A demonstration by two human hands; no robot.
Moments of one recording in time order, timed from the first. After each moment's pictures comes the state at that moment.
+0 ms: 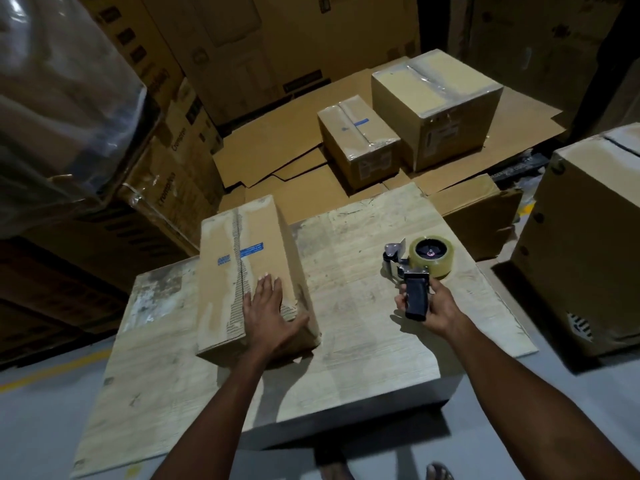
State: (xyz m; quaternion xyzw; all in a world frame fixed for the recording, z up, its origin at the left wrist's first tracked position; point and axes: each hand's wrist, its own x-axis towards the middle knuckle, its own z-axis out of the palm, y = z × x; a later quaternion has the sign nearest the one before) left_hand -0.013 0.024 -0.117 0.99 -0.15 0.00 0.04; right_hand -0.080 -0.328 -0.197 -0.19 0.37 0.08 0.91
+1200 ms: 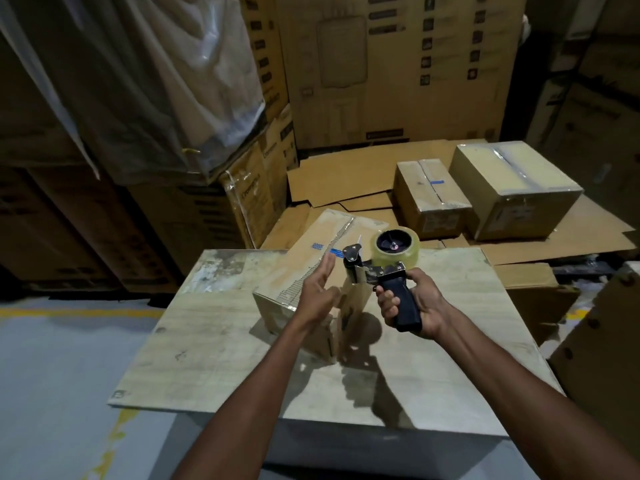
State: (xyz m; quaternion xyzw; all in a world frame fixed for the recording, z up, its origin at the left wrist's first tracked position) left_hand -0.028 0.061 -0.033 0.76 -0.10 -0.04 0.64; right_hand -0.055 -0.164 -0.009 -0.28 0.17 0.33 0.88
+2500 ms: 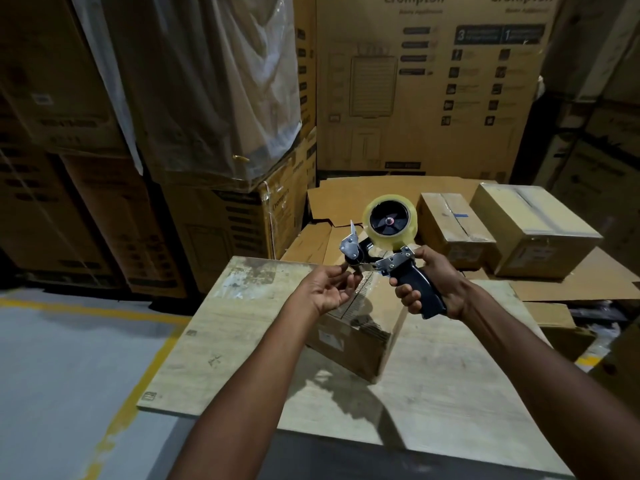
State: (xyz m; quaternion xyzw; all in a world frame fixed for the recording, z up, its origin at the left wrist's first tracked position) left_hand 0.002 0.177 0.032 0.32 0.19 -0.28 0.89; right_hand -0.030 -0.062 0.071 -0.55 0.07 0.35 0.75
